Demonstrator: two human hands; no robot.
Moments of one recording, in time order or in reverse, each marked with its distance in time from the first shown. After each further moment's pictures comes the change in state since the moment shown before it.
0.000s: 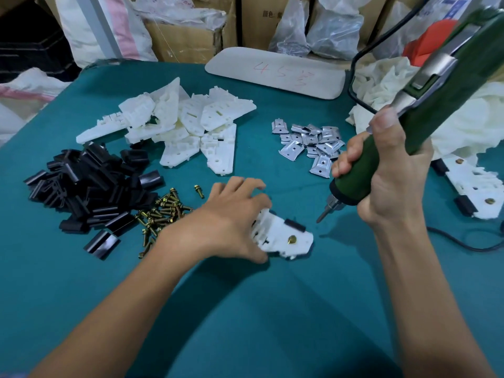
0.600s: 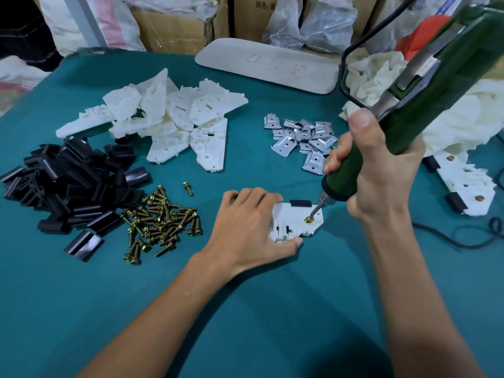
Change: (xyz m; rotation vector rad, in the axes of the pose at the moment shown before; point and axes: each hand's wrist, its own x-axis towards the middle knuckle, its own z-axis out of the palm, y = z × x) left_hand 0.022 0.035 0.054 -0.071 0.475 -0.063; right_hand 0.008 0.014 -0.004 -0.065 0.043 -0.080
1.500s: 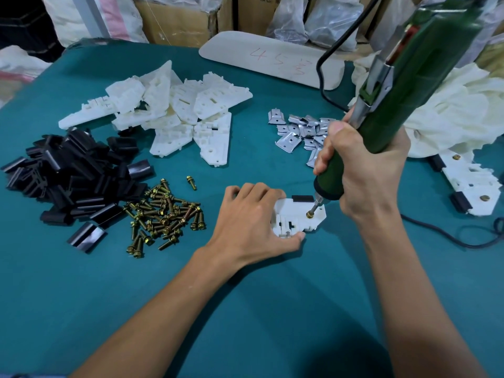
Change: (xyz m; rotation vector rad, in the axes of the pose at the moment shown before) left_hand 0.000 0.000 0.001 -0.048 0.035 -0.045; right_hand -0.005 0.012 0.011 -0.083 -0.066 -0.027
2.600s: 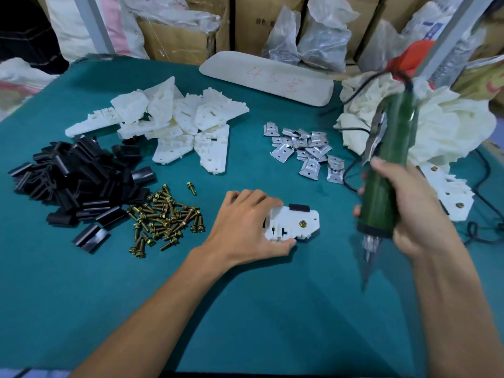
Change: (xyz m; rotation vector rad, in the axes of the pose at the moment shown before) left_hand -0.003 -0.008 -0.006 -0.066 -0.051 0.085; right_hand -0.013 -0.033 -0.078 -0.164 0.021 0.556
